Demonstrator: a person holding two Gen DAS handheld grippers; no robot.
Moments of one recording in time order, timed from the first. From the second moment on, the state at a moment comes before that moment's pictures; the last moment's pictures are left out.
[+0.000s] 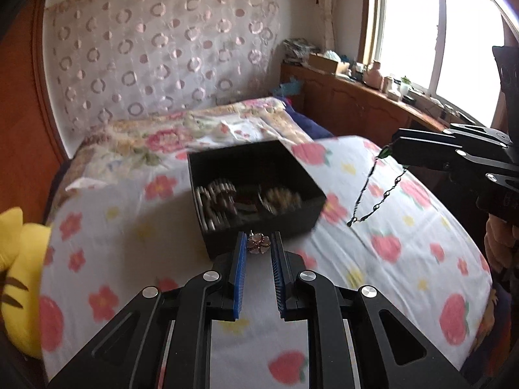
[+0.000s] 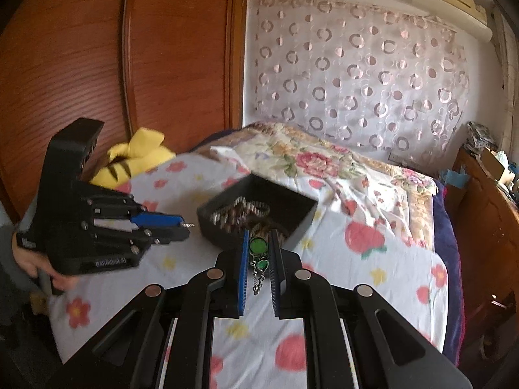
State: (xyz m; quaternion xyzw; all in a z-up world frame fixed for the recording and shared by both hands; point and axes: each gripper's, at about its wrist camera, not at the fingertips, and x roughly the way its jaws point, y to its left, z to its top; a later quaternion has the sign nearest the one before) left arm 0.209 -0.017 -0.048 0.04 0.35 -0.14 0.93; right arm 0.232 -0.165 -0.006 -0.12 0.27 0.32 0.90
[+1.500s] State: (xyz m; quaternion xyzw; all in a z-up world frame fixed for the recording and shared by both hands) left arm 0.138 -0.004 -0.022 0.03 0.25 -0.05 0.97; right arm 0.154 -0.198 -0.012 -0.03 0.20 0.21 0.95
